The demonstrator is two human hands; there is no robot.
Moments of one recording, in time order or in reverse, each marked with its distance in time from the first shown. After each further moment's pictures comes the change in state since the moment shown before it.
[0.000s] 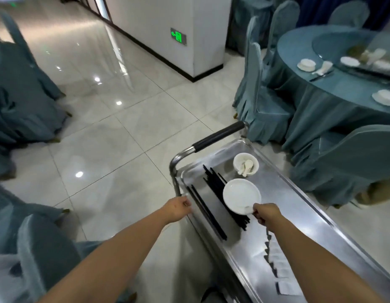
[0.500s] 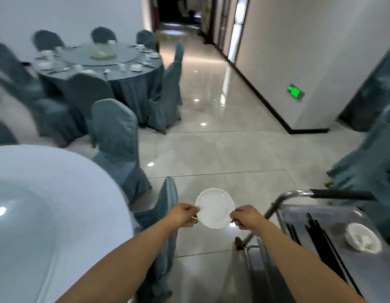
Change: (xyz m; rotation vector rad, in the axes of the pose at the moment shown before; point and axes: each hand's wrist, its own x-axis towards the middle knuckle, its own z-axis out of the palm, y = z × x) left_hand -0.219 -0.300 -0.104 -0.966 0.449 -0.099; right_hand -0.264 -0.039 0.352 -0.630 -0.570 -0.524
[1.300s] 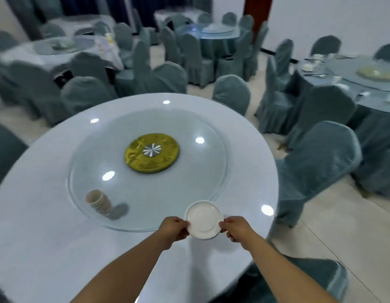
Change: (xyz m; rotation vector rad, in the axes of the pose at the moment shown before) left_hand -0.227 -0.200 -0.213 -0.906 1.163 -0.279; right_hand -0.033 -0.163 0.426 -0.675 -0.922 -0.369
